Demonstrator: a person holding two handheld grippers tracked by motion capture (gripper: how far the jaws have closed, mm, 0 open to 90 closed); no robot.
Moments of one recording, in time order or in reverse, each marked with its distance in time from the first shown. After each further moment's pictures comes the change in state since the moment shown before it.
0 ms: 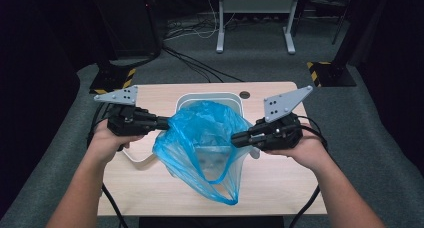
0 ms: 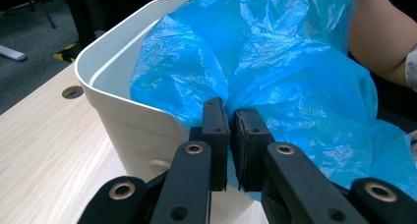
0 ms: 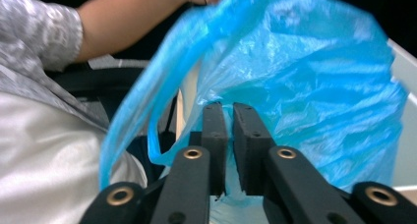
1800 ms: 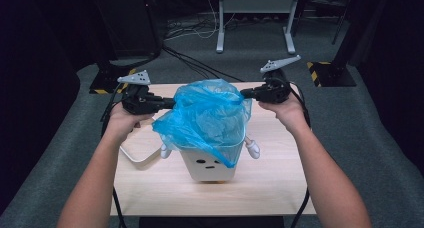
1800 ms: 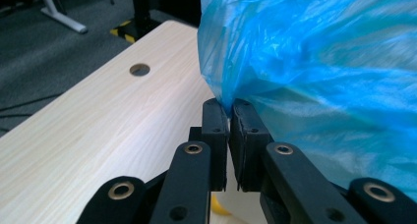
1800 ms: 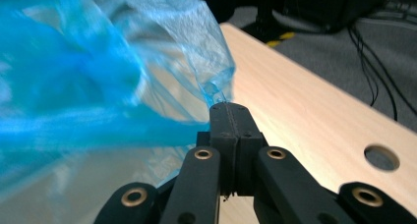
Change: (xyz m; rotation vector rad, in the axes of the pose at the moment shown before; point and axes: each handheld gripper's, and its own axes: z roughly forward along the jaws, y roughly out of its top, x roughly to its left) left arm 0.072 -0.007 0.028 0.070 0.196 -0.090; right arm -0.142 -0.041 0.015 0.020 -0.378 0.376
